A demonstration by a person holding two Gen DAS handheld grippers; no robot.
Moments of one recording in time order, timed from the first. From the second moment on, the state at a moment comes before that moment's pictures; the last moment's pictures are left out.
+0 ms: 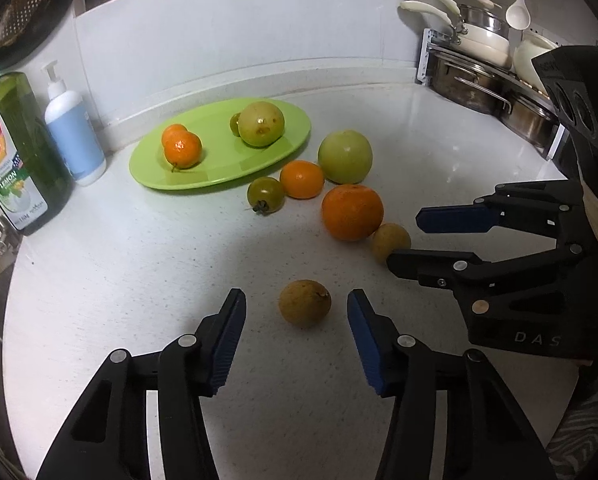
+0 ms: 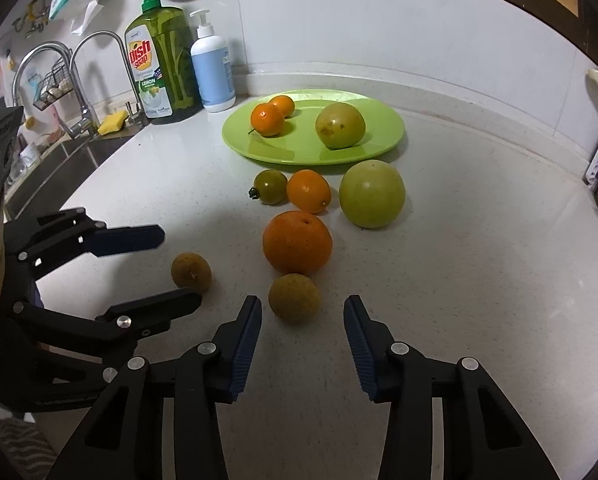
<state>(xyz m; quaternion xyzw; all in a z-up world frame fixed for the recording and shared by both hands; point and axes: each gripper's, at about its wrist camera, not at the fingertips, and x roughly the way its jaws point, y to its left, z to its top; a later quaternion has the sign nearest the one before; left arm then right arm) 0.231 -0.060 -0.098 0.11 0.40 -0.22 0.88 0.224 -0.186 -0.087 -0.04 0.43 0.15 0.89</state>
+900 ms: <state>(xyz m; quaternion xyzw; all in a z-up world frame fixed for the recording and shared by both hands) 0.233 -0.056 -0.092 0.07 0.41 -0.23 0.88 0.225 -0.183 -0.089 -0.02 0.43 0.15 0.89</state>
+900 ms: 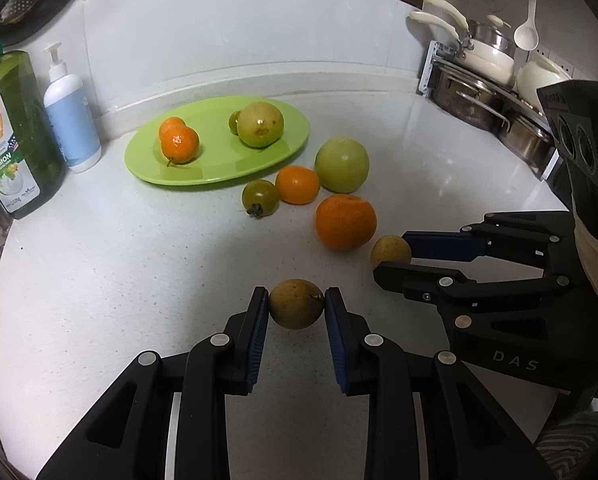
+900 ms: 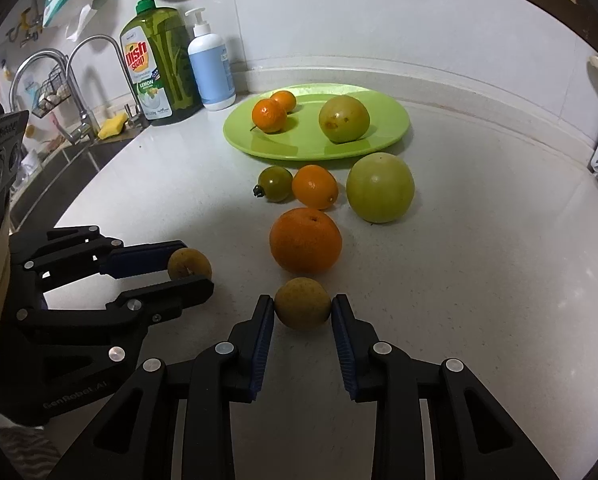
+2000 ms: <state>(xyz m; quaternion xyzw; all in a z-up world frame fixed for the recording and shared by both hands) 0.245 -0.030 0.016 0.04 0.31 -0.20 0.93 0.227 -0.175 0.014 0.00 0.31 0.12 0.94</state>
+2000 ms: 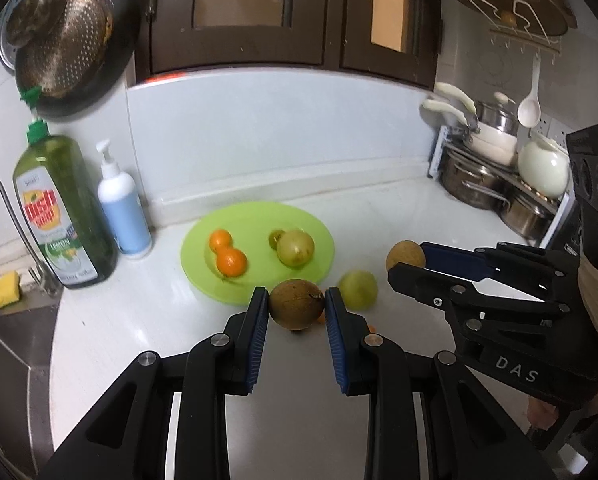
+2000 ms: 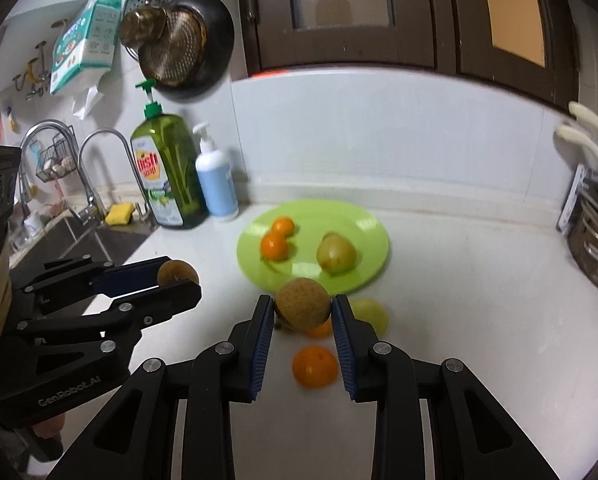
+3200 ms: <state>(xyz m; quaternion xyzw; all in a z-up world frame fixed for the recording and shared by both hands) 0.443 -0.035 0.017 0.04 0.36 -0.19 0.91 0.432 -0.181 0.003 0.03 0.38 0.13 0.92</state>
